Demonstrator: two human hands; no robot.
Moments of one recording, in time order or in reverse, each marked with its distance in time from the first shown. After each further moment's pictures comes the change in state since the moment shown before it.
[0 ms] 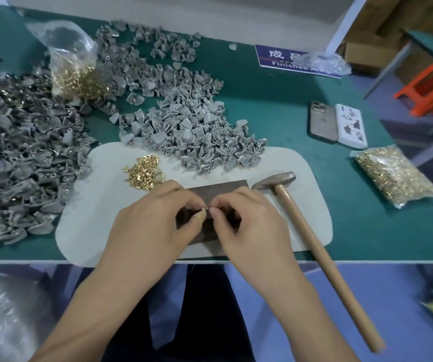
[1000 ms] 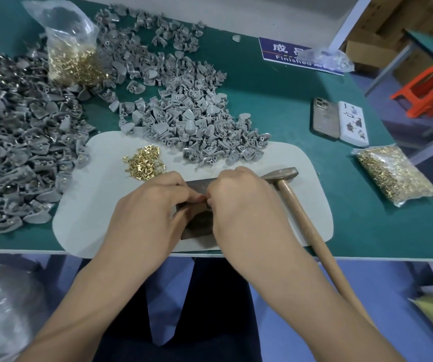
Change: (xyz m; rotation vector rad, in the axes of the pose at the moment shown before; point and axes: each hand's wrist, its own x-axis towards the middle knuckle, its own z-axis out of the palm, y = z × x) left_hand 0.004 -0.012 0.002 -0.162 0.002 0.018; right_hand 0.033 -0.062 -0.026 -0.489 -0.384 -0.011
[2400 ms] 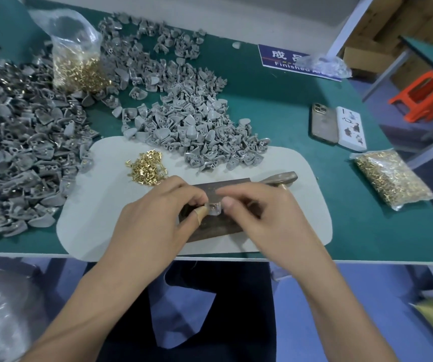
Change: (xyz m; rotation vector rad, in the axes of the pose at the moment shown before) left_hand -0.002 -0.002 0.003 0.120 -0.016 0.034; right_hand -0.009 0.062 0.046 0.765 0.274 -0.030
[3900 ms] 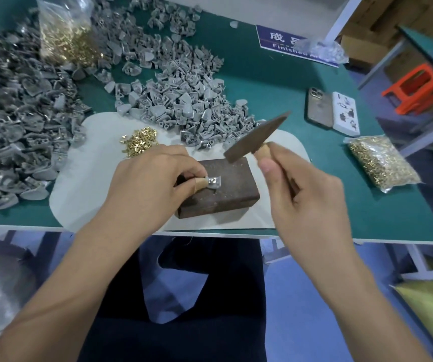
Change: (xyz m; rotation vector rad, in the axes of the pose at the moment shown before) left_hand 0.018 -0.005 -0.003 0.117 0.054 0.072; right_hand -0.031 -0.014 -0.024 -0.378 0.268 0.020
